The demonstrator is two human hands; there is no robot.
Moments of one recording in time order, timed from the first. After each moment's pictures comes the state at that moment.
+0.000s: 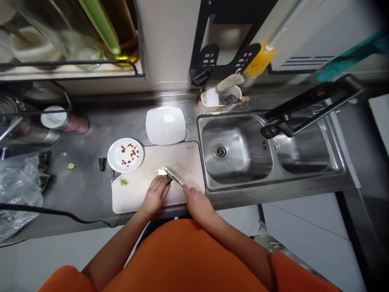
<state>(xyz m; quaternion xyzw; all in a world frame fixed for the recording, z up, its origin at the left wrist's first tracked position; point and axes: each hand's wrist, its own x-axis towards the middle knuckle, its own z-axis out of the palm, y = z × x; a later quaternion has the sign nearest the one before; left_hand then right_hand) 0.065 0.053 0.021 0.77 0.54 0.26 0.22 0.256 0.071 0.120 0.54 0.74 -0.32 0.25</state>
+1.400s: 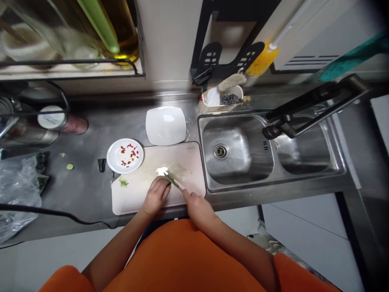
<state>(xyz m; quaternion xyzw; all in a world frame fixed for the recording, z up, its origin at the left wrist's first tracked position) 0.067 0.056 0.026 0.77 0.54 0.27 0.21 0.254 0.068 0.126 0.52 0.73 -0.34 0.27</state>
